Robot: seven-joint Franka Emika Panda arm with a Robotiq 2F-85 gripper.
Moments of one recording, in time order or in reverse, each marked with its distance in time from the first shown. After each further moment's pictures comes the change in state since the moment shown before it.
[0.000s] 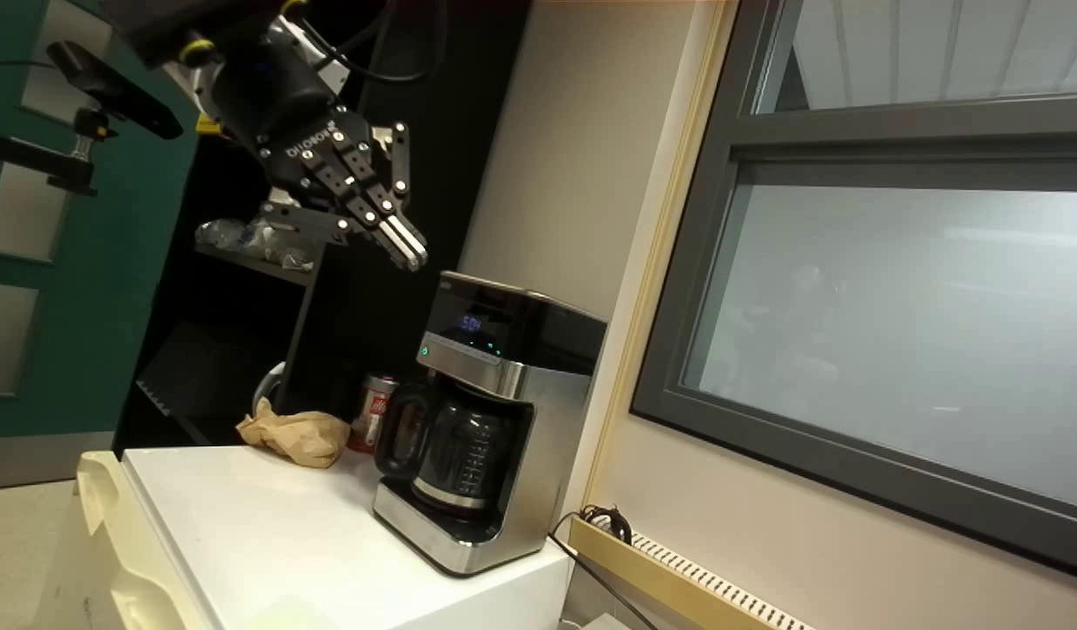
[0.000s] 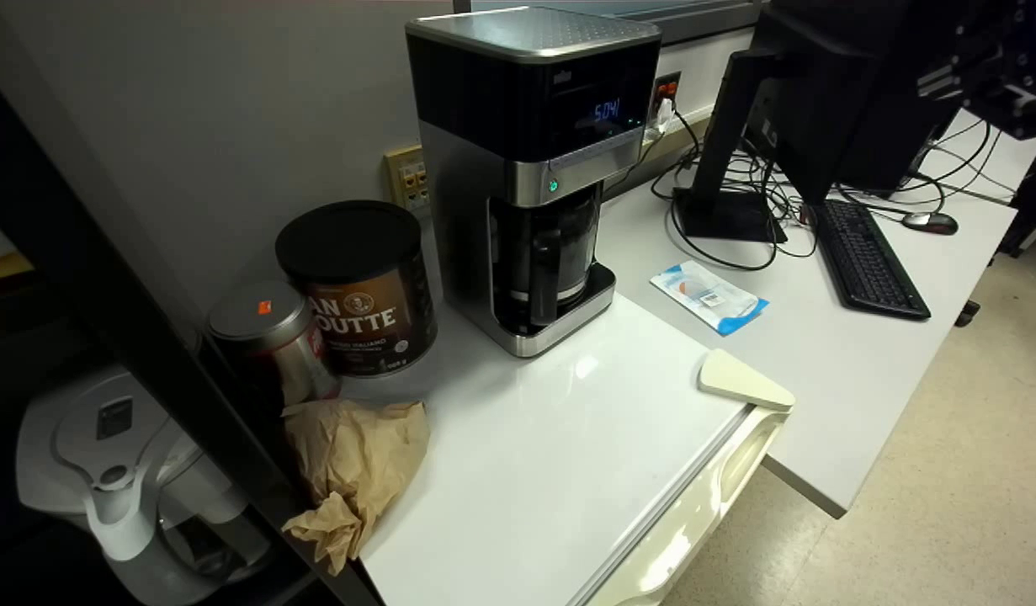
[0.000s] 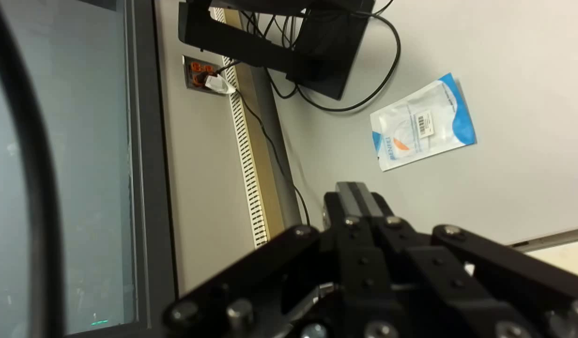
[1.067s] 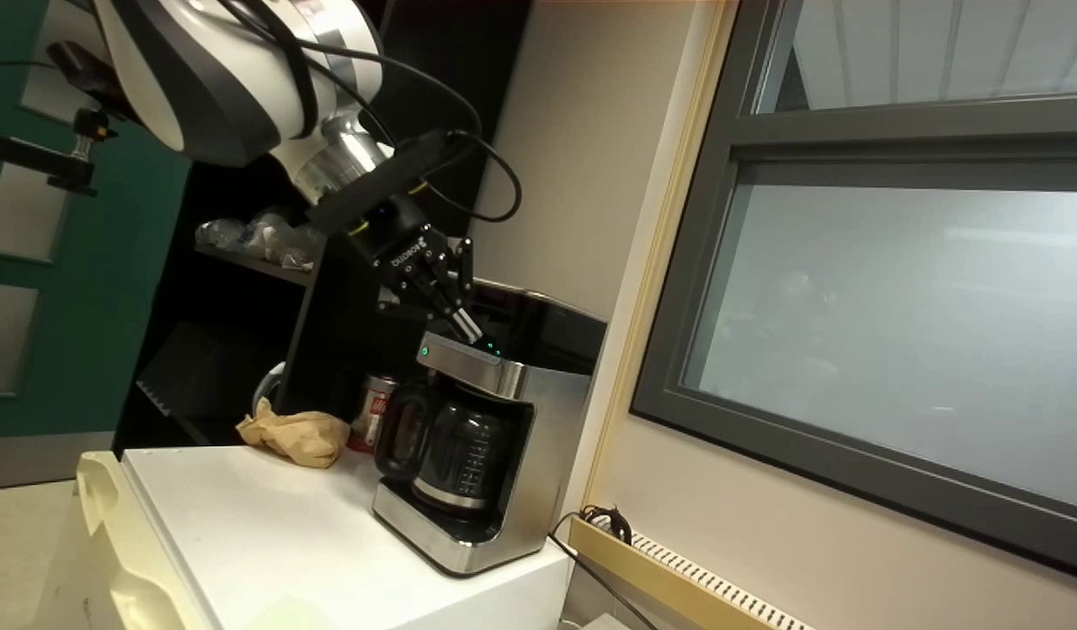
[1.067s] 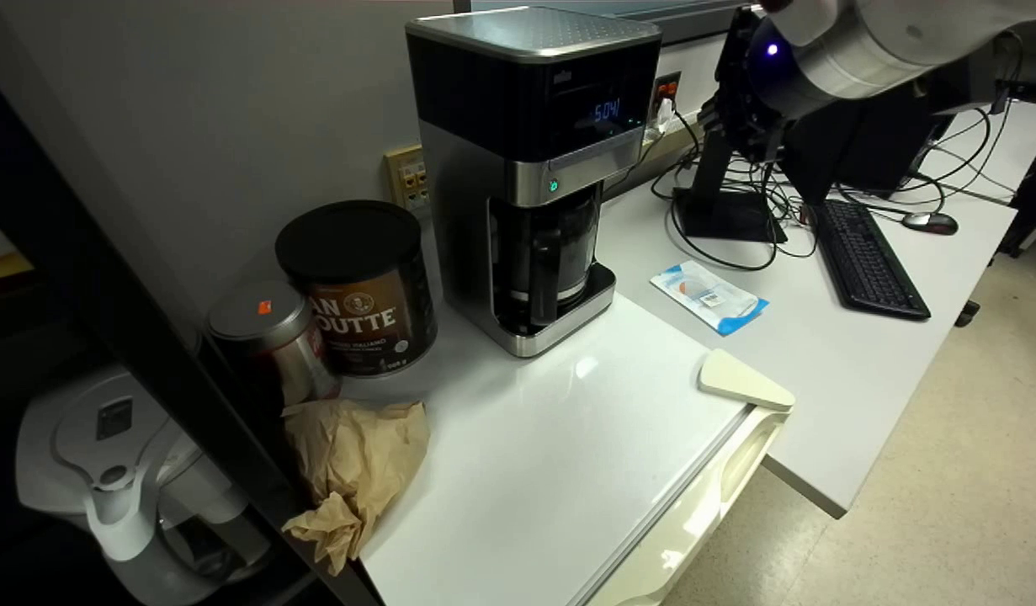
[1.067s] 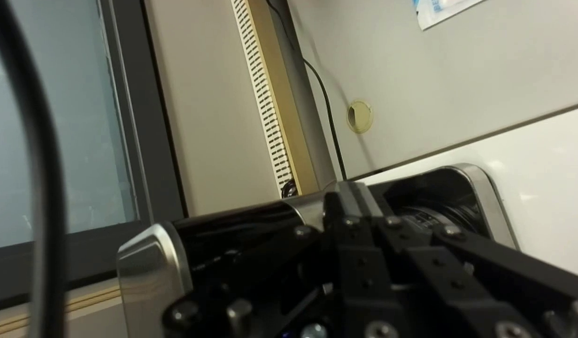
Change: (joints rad) arm -0.008 0.399 -0.006 0.444 -0.067 0.217 0.044
